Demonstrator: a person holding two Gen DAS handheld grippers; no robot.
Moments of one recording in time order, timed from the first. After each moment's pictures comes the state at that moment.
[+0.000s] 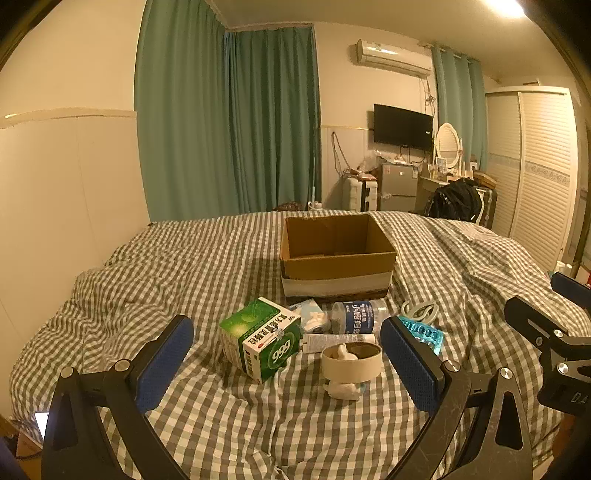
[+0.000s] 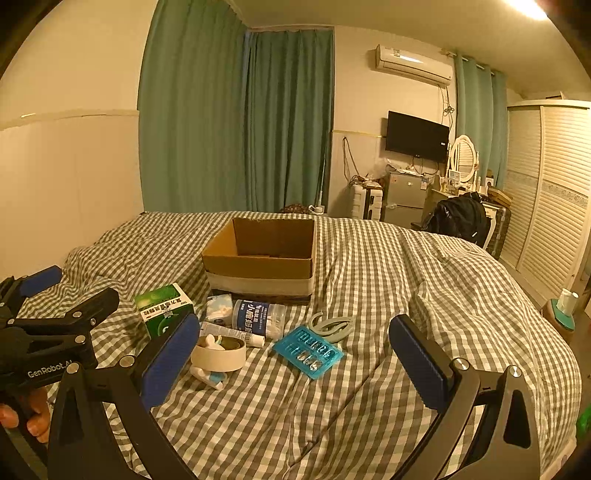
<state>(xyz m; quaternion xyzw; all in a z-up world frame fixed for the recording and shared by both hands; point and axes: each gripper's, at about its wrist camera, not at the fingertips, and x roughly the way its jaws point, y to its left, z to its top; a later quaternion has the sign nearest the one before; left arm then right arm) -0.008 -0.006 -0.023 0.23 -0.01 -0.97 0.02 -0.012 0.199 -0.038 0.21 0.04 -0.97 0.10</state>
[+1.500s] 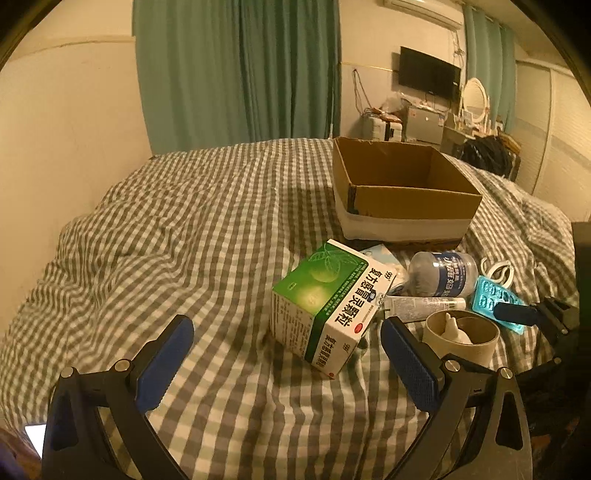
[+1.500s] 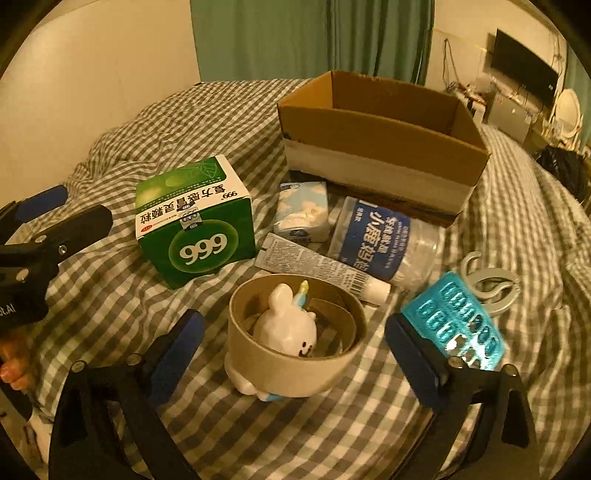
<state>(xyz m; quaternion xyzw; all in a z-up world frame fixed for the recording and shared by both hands) -0.109 -0.085 -0.098 0.35 -0.01 -0.94 0.04 -0.153 0.085 -0.165 0.43 0.11 -0.86 0.24</state>
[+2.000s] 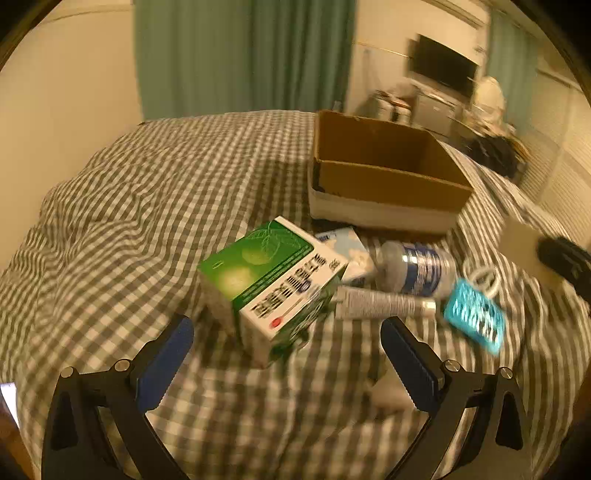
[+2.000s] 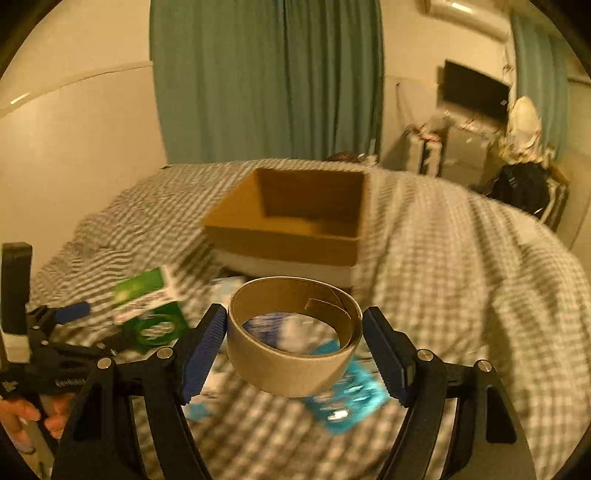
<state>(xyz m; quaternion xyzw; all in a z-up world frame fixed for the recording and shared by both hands) -0.134 -0.036 -0.108 0.40 0.06 -0.91 0.06 -0.164 0.181 -0.077 0.32 0.06 -0.93 0.19</state>
